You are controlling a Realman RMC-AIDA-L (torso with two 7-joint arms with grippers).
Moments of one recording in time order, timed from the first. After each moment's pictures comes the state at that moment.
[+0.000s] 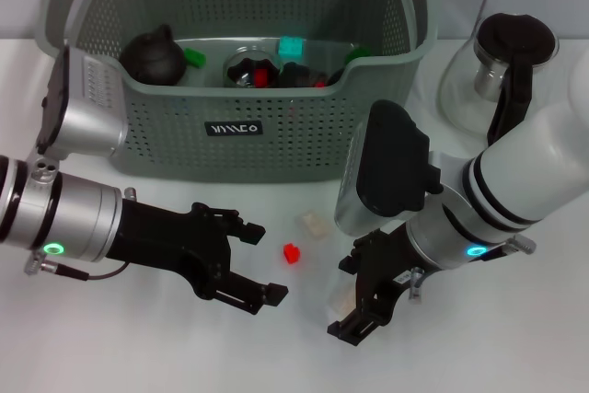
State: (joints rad) left arm -0.44 -2.13 1.08 1.03 2.14 1.58 -1.72; right arm 0.69 2.11 -1.79 -1.08 -2.33 -1.27 2.25
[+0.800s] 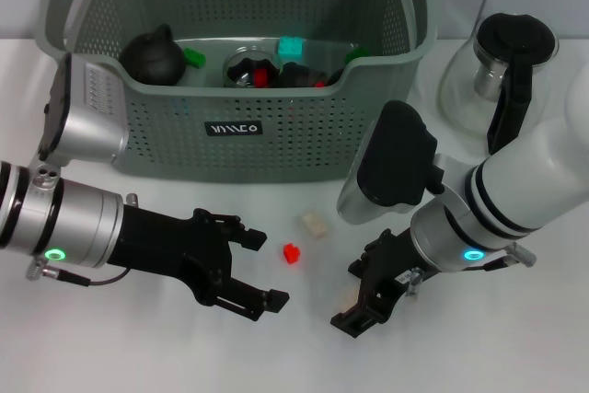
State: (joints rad) left arm -0.44 -2.13 1.08 1.01 2.14 1.58 -1.71; right arm 0.68 2.11 -1.81 -1.03 -2.34 -1.19 2.36
